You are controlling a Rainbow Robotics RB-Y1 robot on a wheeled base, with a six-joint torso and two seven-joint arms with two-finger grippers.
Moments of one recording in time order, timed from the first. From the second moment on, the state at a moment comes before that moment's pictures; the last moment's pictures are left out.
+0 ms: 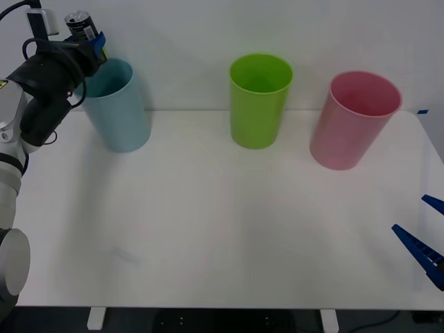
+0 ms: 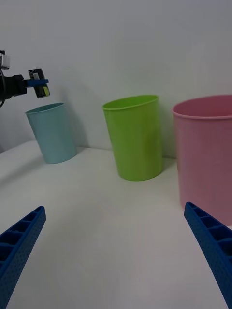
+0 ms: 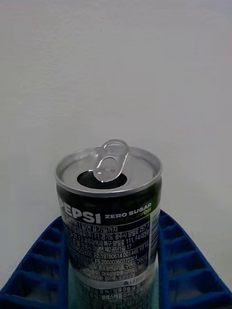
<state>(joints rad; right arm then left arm) 0.35 -0.40 -0.52 -1.66 0.96 -1.22 0.00 -0.80 0.42 0.27 -0.92 -1.53 -0.39 0.28</state>
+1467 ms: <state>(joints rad) 0.35 -0.40 -0.52 -1.66 0.96 -1.22 0.00 -0.38 0.57 0.26 -1.29 -1.14 -0.59 0.24</state>
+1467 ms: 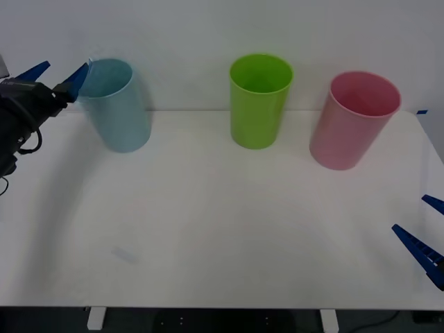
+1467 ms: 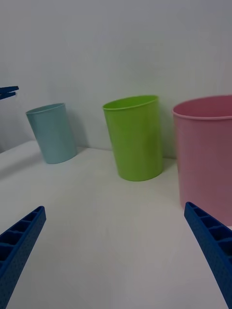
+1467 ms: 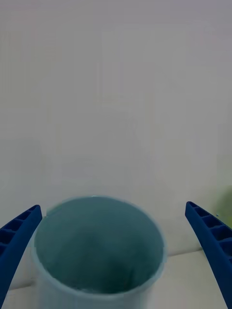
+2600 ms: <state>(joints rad) 0.35 -0.40 -0.52 -1.66 0.96 -1.22 0.00 0.18 0.61 0.59 -1.61 -1.06 -0.99 0.18</state>
